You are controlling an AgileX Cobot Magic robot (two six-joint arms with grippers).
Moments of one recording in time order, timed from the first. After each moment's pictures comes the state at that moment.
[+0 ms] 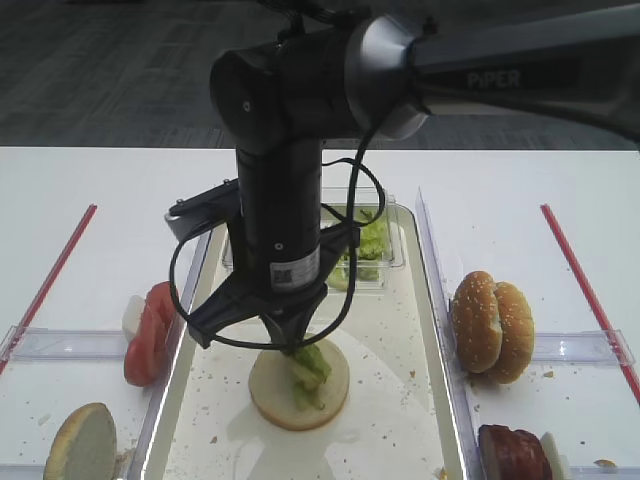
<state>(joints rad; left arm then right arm) 0.04 -0.02 -0.49 -0.05 1.18 0.02 0.82 2.09 -1.66 0.14 1.22 -0.04</state>
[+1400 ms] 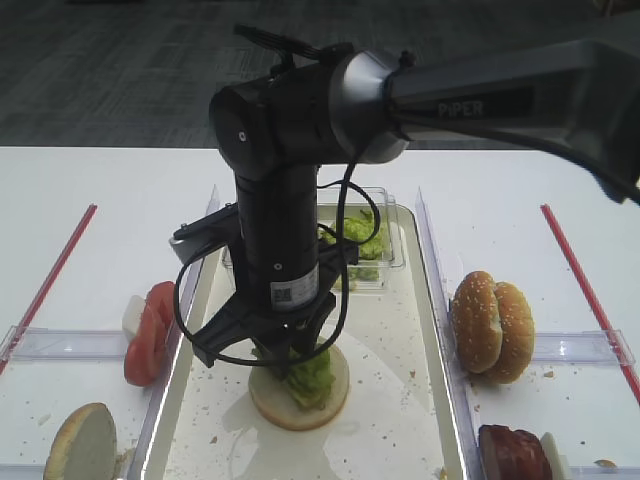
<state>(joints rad) 0.04 -0.02 -0.49 -0.05 1.18 0.02 0.81 2.14 -1.66 0.15 1.22 -0.04</state>
